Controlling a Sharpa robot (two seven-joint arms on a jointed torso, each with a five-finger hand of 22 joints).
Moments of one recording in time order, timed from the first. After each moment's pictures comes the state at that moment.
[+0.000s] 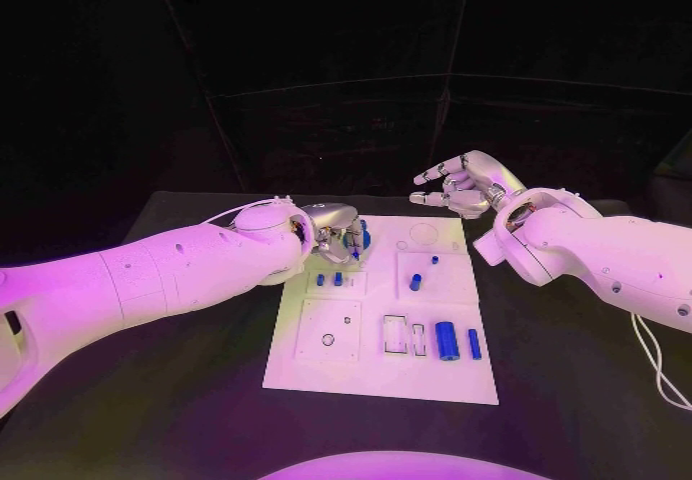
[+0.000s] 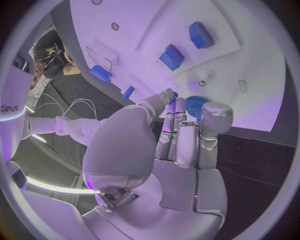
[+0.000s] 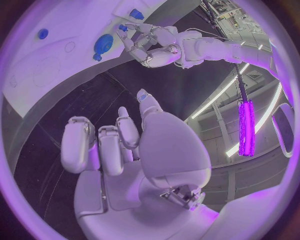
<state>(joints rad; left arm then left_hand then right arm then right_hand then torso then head) 1.23 -0.59 -0.07 1.26 -1.39 -0.13 -0.06 1.33 -0.11 0.53 -0.08 0.06 1.03 0.14 0.29 0.07 1.06 0.07 0.43 0.07 1.47 -0.01 1.37 1.14 0.14 1.40 0.08 1.03 0.99 1.27 -0.76 -0.04 1.44 -0.87 -0.47 0.07 1.35 0.00 -0.05 0.07 0.32 0.93 0.15 0.10 0.07 1.38 0.06 1.22 1.25 1.47 -0.01 1.48 1.31 0.09 1.42 0.09 1.41 1.20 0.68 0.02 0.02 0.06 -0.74</state>
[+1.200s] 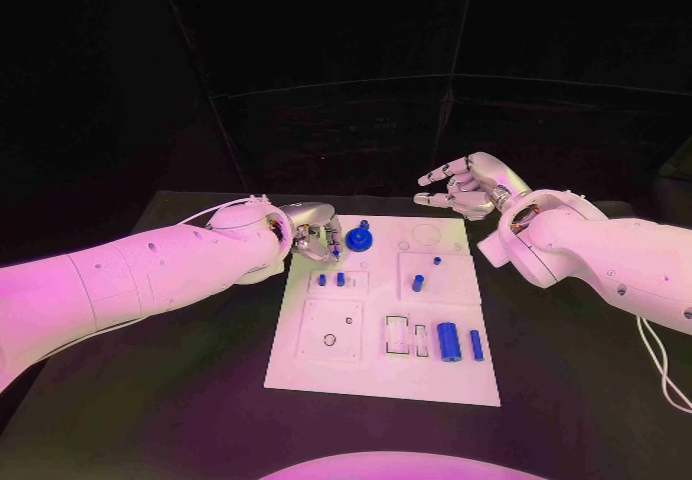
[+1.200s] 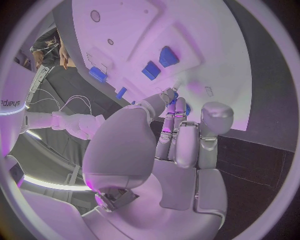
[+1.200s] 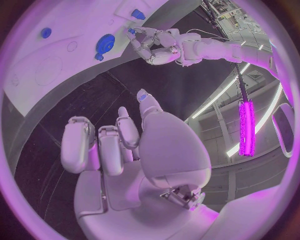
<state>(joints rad) 1.22 -0.66 -0.07 1.27 -1.36 -0.11 -0.07 1.33 -0.11 0.53 -0.09 0.06 1.04 0.14 0.28 0.07 1.07 0.07 0.42 0.07 1.47 -0.01 1.37 1.13 0.14 1.40 0.08 1.03 1.00 1.27 -0.77 -0.04 1.43 -0.87 -0.47 0.07 1.35 0.00 -0.05 0.07 0.32 0.93 0.15 0.10 0.07 1.38 0.06 1.22 1.25 1.47 -0.01 1.48 1.31 0.09 1.42 0.09 1.41 1.20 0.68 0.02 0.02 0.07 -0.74</state>
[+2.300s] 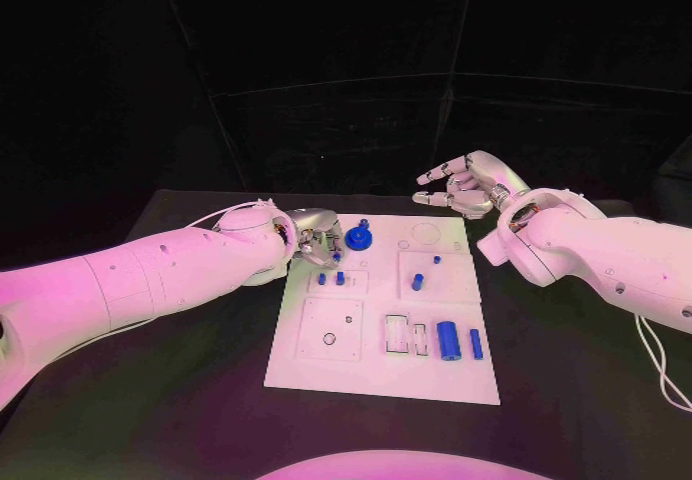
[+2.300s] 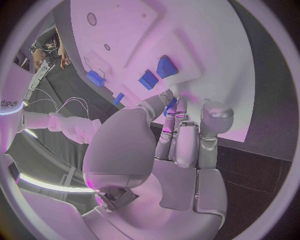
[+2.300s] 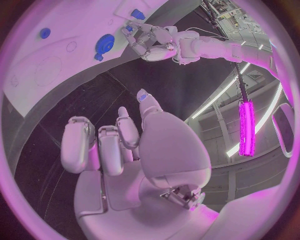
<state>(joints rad) 1.21 -0.62 -0.07 1.23 -1.36 -0.08 -0.08 1.32 -0.12 0.53 -0.09 0.06 1.03 0.15 0.24 0.06 1.06 0.08 0.38 0.06 1.47 -0.01 1.37 1.12 0.14 1.40 0.08 1.03 1.00 1.27 -0.76 -0.04 1.43 -0.87 -0.47 0.07 1.35 0.00 -0.05 0.07 0.32 0.93 0.15 0.10 0.07 1.38 0.06 1.22 1.25 1.47 -0.01 1.48 1.31 0.09 1.42 0.09 1.41 1.20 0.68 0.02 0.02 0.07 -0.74</state>
